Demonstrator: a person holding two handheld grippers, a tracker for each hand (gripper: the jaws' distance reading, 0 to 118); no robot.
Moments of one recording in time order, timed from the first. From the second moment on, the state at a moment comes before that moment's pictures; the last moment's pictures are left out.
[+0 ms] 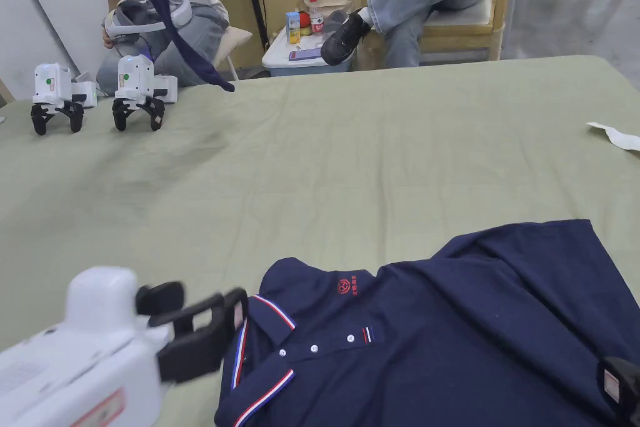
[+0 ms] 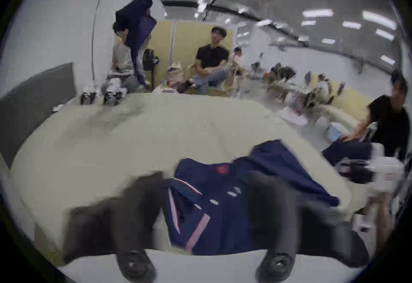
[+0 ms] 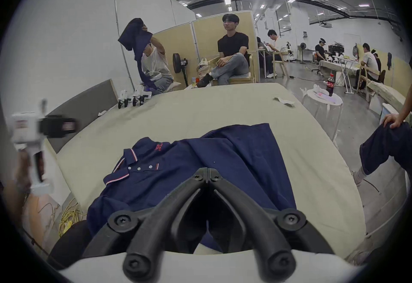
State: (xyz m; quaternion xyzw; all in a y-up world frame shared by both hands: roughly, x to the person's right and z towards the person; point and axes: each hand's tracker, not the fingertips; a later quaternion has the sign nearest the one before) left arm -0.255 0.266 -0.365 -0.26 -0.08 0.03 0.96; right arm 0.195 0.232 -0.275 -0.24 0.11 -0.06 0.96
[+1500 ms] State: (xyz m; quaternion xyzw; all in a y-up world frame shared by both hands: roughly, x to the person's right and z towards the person) left arm -0.247 0.183 -0.505 -0.34 -0.09 0.12 0.93; right arm 0.341 0.139 -0.621 -0.37 0.08 -0.07 0.92
